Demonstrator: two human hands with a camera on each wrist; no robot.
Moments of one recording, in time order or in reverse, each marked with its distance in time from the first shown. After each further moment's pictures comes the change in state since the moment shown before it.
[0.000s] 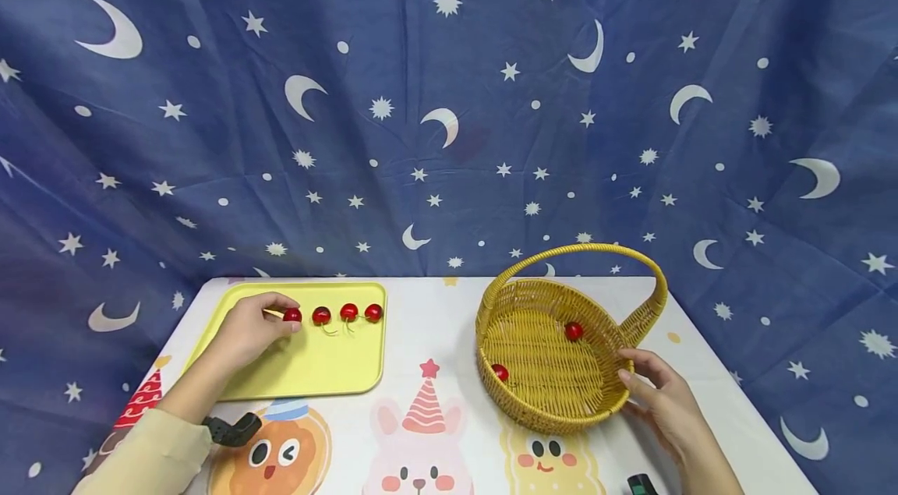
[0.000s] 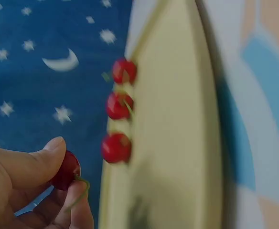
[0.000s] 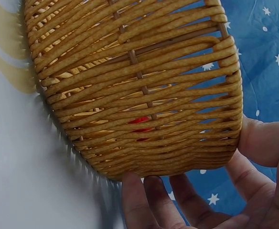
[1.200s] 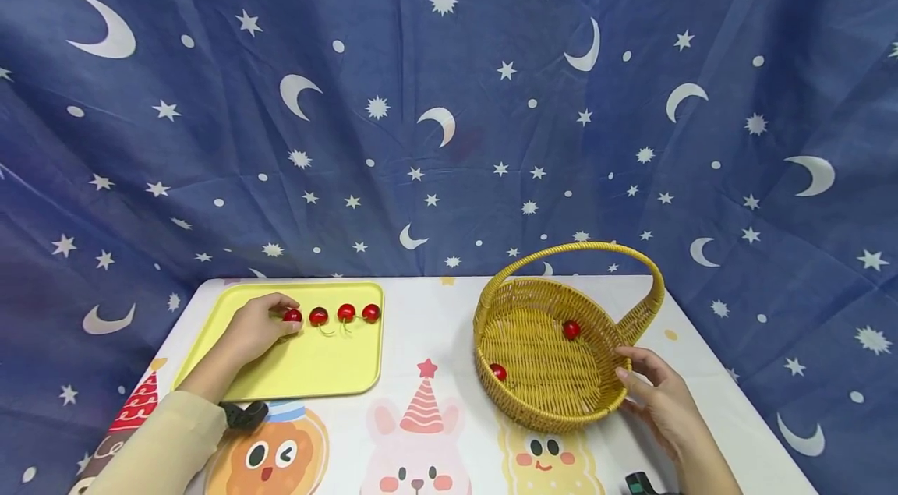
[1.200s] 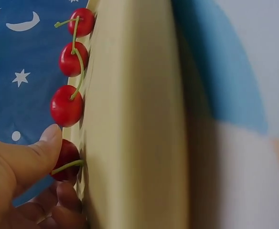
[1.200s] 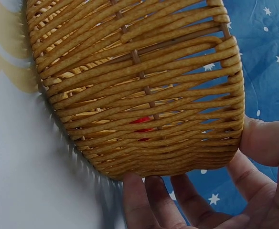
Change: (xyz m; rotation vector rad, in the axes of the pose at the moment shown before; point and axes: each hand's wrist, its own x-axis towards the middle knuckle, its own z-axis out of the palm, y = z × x) left_hand 0.029 -0.033 0.011 0.164 -0.030 0.003; right_hand -0.001 -0.002 0.002 0.007 0.001 0.011
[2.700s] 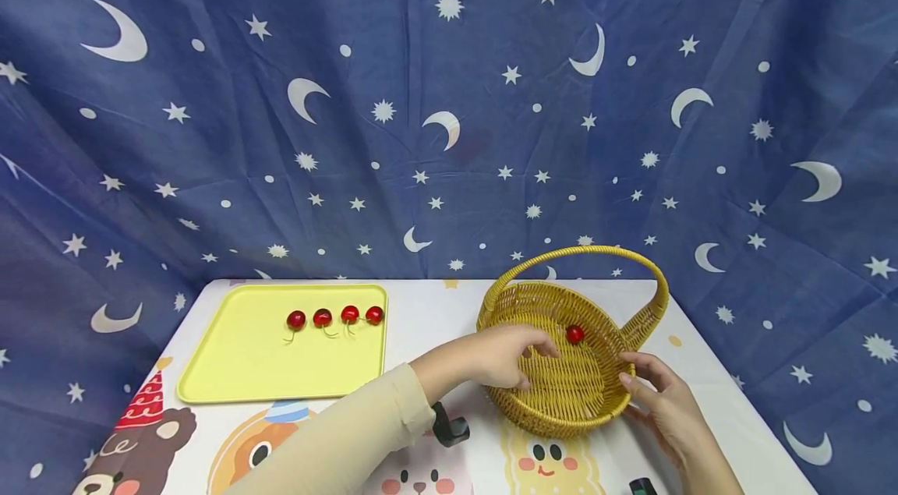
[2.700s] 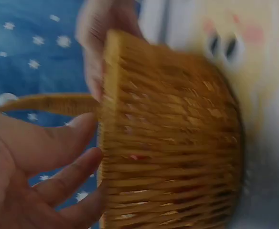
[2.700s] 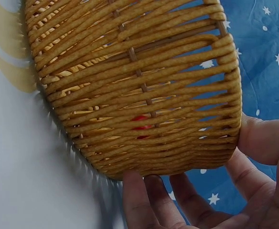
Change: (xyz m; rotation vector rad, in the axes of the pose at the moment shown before) left_hand -0.035 0.302 0.158 0.072 -0.601 0.676; right_hand 0.002 0.000 0.000 -0.019 -0.001 0.034
